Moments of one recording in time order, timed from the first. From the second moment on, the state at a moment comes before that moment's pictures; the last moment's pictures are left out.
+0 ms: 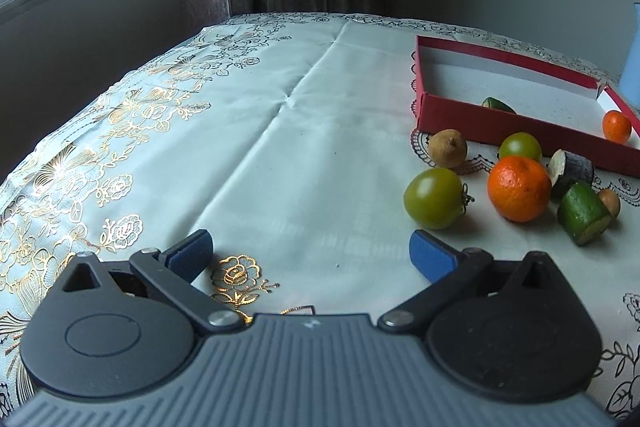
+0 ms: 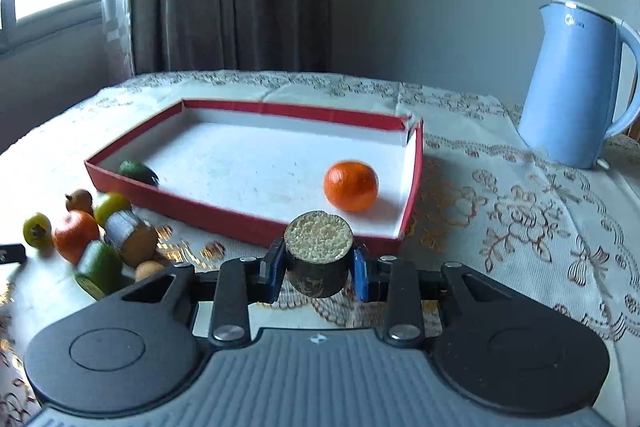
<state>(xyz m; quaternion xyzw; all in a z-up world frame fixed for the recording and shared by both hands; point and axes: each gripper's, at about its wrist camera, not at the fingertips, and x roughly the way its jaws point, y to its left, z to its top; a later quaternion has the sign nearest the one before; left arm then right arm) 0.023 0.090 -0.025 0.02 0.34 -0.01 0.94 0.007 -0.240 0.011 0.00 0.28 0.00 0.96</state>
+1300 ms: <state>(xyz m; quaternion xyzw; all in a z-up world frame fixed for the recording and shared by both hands) 0.009 0.092 -0.016 0.01 0.29 -0.04 0.96 0.017 -0.246 0.029 -0.01 0.24 -0.02 0.97</state>
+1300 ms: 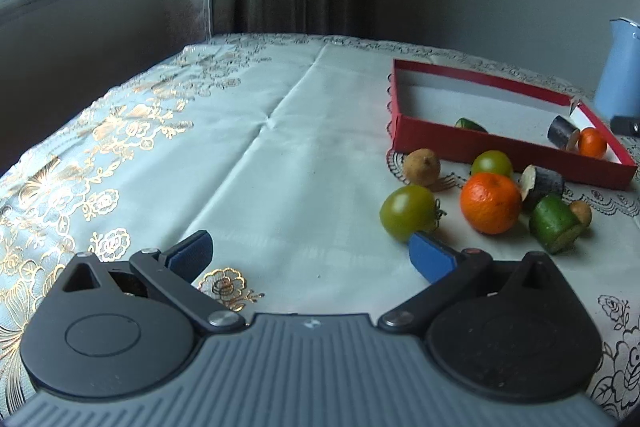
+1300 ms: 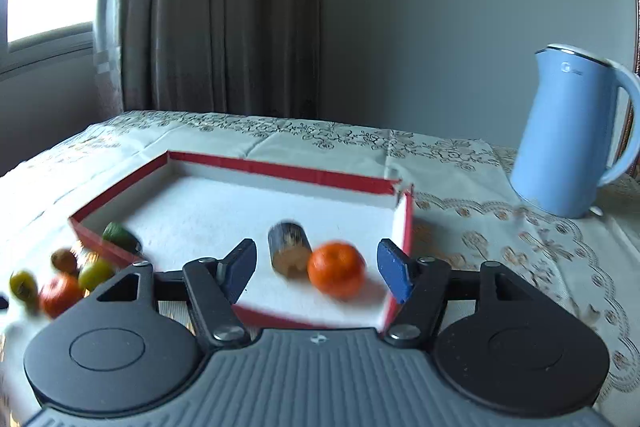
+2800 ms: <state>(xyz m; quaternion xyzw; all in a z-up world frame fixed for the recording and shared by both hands) 0.043 0.033 0.015 0.07 0.25 -0.16 0.95 -0.028 -0.283 -0.016 0.07 0.29 -0.01 0.96</state>
